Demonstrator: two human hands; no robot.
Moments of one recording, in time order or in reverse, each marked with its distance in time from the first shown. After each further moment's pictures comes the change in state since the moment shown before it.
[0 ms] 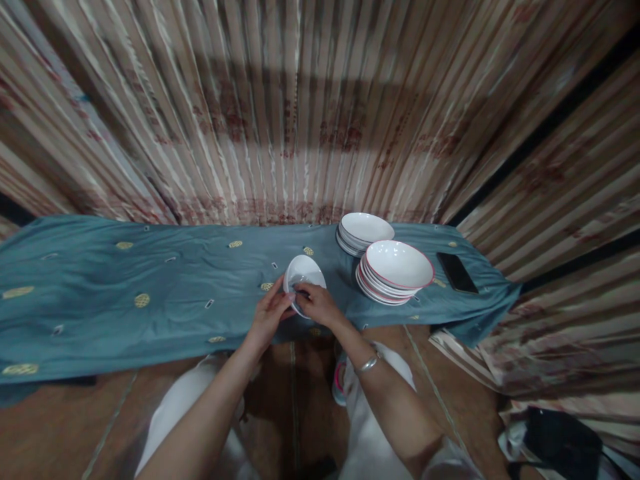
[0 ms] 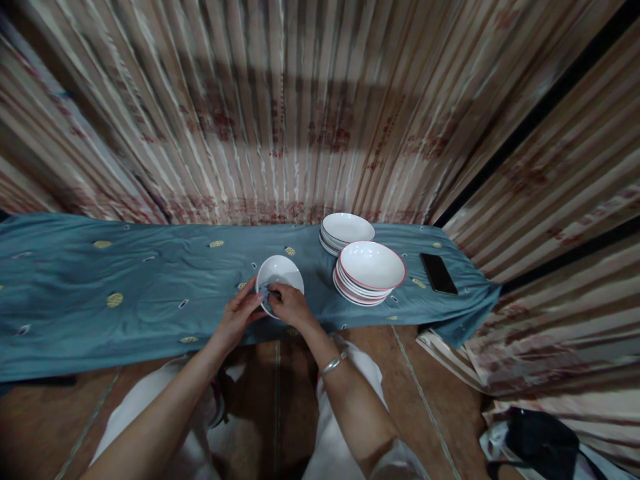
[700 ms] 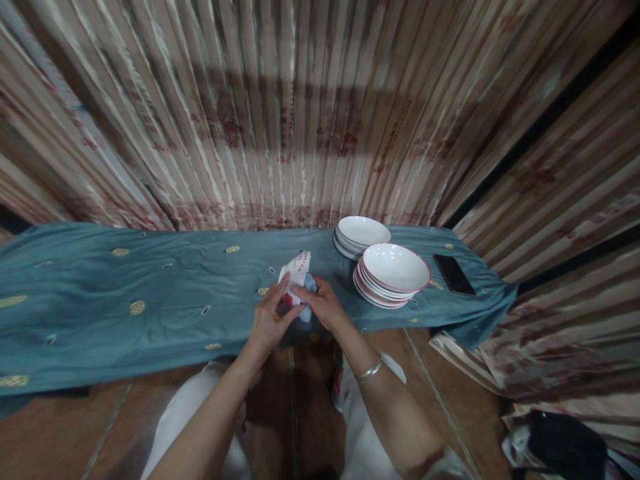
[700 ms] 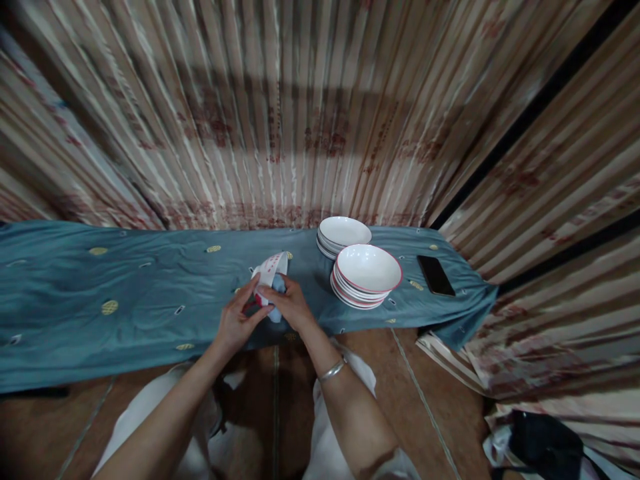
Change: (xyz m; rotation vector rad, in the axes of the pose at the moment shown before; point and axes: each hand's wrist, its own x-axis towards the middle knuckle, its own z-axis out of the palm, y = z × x) left_hand -0.006 0.013 0.008 0.356 -0.019 0.368; right_hand -0.005 -0.048 -0.017 0.908 0.093 0.149
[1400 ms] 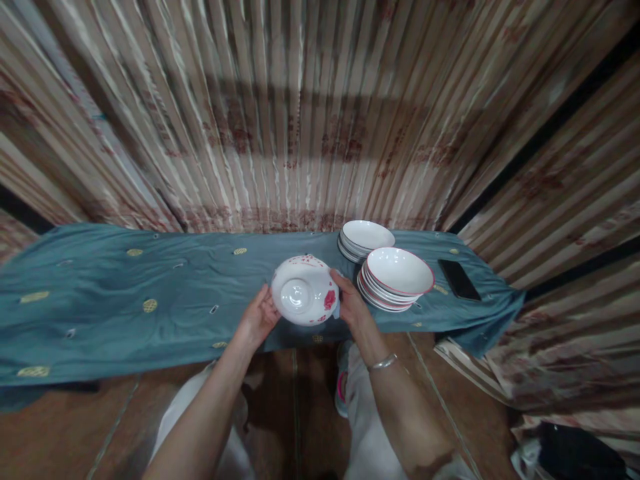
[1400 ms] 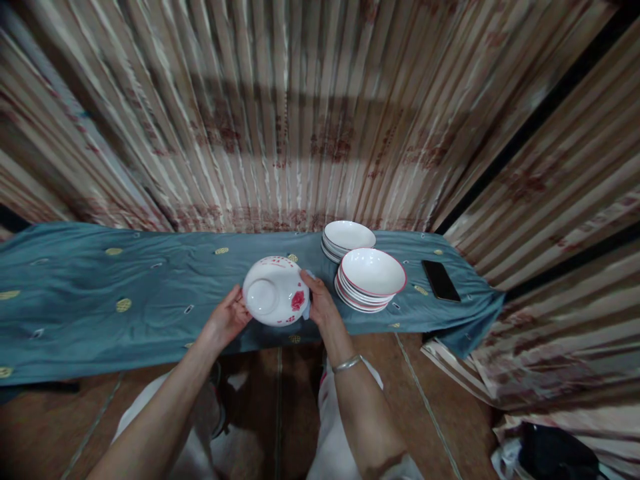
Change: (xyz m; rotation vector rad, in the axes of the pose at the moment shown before) left_hand 0.025 -0.008 -0.025 -0.655 0.094 -0.591; right_hand 0.011 -0.005 -0.043 0.245 0.029 0.128
